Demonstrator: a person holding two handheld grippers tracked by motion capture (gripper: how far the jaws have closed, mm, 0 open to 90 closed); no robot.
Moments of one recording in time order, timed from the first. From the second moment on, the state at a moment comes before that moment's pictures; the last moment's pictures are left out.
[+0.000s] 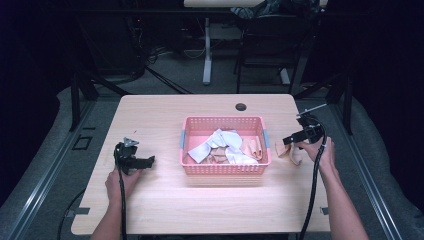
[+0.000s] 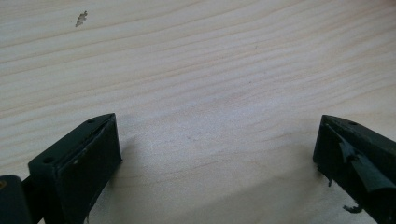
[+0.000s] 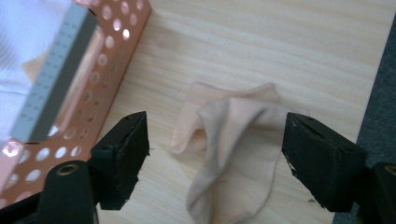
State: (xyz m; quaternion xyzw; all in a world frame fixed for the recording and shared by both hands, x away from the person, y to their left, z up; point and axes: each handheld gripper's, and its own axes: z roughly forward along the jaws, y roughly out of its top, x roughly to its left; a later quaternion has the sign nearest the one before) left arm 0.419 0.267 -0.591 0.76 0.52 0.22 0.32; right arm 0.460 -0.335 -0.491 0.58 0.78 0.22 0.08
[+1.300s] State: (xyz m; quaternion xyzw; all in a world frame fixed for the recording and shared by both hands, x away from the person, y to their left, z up) left arm 0.420 0.267 -0.591 0.76 0.52 0.22 0.31; right arm 0.477 -0.180 -0.493 0.47 0.87 0.13 0.06
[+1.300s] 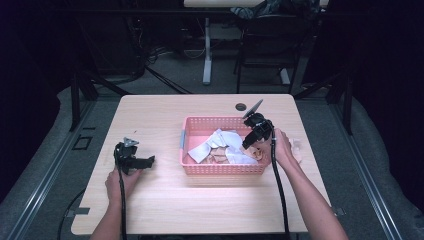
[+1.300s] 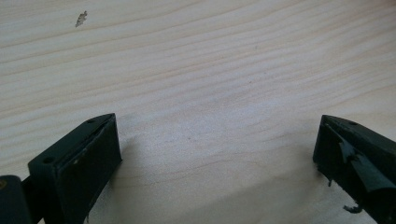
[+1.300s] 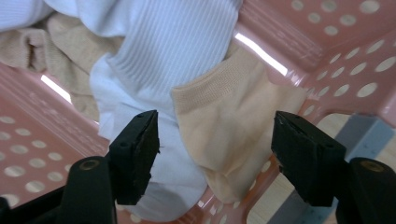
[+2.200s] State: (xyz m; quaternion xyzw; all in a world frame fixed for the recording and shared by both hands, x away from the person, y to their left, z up) left arm 0.420 0.267 -0.591 0.76 0.52 0.22 0.32; right arm 0.481 -0.173 -0.517 0.46 0.88 0.06 0.06
